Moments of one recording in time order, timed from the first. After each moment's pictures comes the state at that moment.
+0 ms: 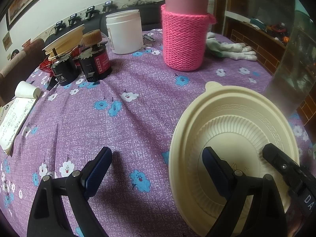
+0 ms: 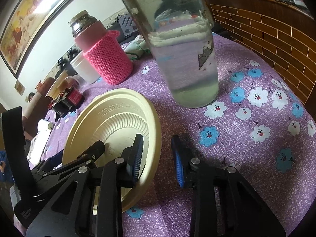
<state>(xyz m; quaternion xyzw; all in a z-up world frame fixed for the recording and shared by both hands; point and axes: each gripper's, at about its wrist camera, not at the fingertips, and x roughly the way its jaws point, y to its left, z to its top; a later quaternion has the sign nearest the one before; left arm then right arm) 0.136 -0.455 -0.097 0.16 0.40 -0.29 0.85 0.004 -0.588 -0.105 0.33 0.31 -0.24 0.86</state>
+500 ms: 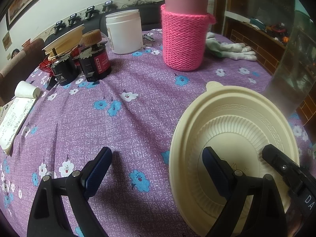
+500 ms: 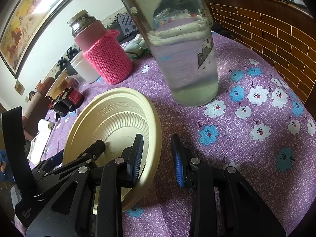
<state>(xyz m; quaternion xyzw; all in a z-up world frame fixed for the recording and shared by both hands) 0.136 -0.455 -0.097 0.16 0.40 -0.29 0.85 0.003 -0.588 -0.106 0.33 0.31 -0.24 0.86</state>
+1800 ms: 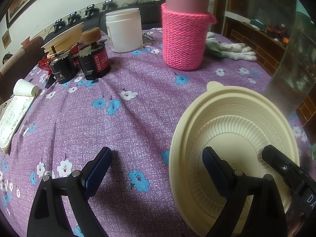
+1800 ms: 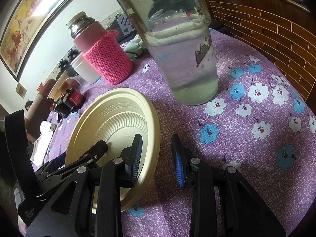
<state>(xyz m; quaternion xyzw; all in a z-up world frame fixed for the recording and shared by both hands) 0.137 -0.456 -0.098 0.15 0.41 -0.30 0.85 0.001 -0.592 -0.105 0.34 0.31 -0.24 0.85</state>
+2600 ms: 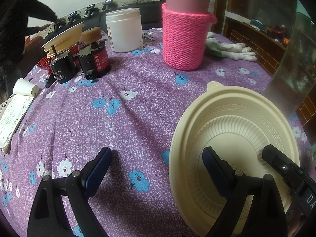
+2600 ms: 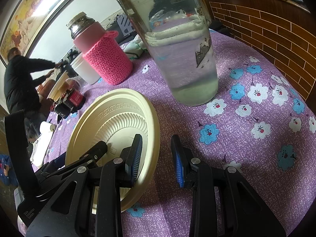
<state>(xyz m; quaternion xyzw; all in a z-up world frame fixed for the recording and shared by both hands) 0.137 -0.456 -0.098 0.15 0.41 -0.30 0.85 0.000 -0.592 -0.105 0.34 0.31 -0.24 0.85</state>
